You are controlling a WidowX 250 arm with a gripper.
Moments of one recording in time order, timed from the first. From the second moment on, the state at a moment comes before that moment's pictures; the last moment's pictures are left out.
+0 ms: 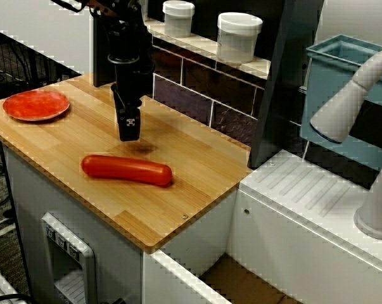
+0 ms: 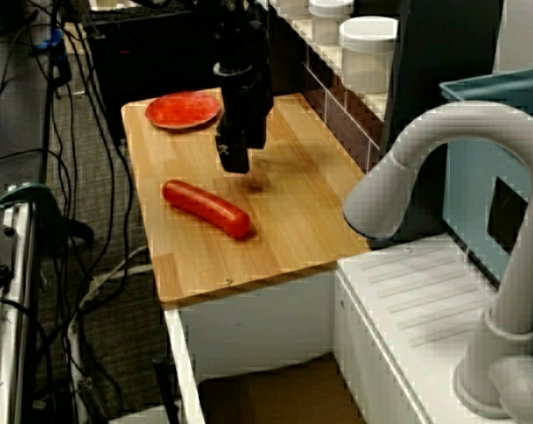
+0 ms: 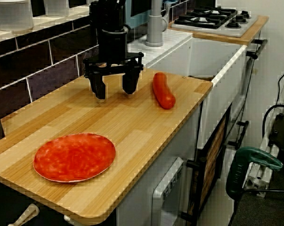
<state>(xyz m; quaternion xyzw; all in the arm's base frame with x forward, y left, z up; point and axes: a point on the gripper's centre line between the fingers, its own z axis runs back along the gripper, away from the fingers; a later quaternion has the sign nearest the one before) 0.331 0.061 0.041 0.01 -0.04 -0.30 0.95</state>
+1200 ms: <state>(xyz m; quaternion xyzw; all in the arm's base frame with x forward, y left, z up) 0.302 0.012 0.110 -0.02 -0.05 -0.38 0.92</state>
